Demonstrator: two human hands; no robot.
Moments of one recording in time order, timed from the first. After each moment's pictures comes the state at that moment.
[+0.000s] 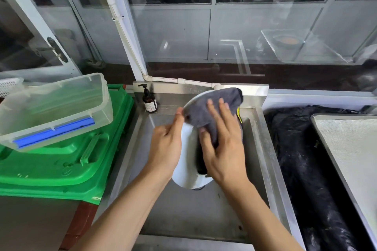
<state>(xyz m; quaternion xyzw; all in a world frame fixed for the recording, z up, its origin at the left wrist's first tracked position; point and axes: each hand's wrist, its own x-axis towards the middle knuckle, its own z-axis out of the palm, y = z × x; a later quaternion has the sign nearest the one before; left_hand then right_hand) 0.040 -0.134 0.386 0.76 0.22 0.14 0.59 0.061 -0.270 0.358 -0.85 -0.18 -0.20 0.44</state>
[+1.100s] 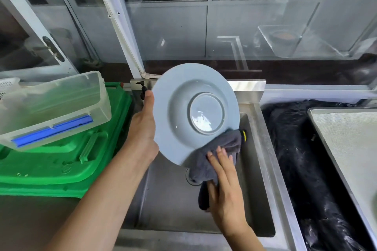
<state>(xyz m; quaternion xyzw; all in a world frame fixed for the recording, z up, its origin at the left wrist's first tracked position) 0.056 -0.101 0.407 0.54 0.32 0.10 0.77 -0.008 -0.298 0.254 -0.84 -0.23 -0.21 0.45</state>
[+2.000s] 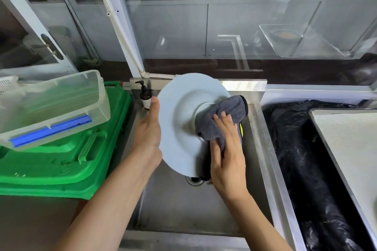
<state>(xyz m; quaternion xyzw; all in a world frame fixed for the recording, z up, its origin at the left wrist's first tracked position) 0.060 -0.110 0.393 0.57 0.33 0.12 0.74 0.047 -0.284 0.319 -0.82 -0.18 -0.22 0.50</state>
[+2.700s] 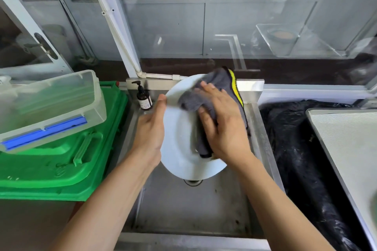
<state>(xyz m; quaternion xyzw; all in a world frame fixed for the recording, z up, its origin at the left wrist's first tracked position) 0.062 -0.119 0.399 0.62 0.25 0.12 0.73 0.107 -0.280 0.375 -0.82 -0.29 -0.25 0.42</state>
